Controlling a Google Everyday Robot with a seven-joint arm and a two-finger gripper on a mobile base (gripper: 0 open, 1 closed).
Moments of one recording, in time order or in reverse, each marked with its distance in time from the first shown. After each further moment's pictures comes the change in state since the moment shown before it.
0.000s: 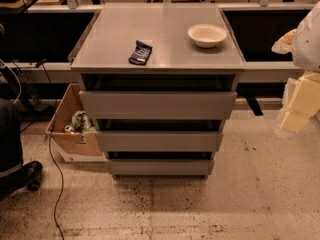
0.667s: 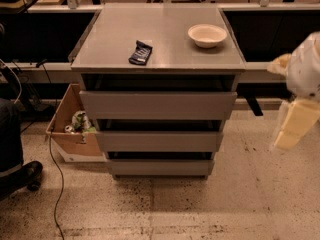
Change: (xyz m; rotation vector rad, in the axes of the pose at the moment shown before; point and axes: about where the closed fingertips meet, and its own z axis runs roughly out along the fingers) arm 0.017 0.004 0.043 -0.002 -0.029 -0.009
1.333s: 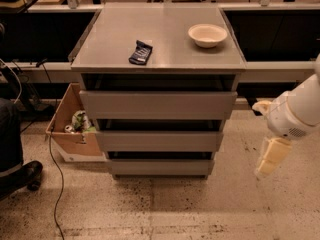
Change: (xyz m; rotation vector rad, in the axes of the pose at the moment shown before) arm 0.047 0.004 0.130 -0.082 -0.071 0.005
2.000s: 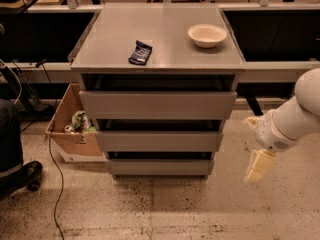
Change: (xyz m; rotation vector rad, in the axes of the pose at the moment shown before) arm 0.017 0.002 0.071 -0.071 -0.050 0.029
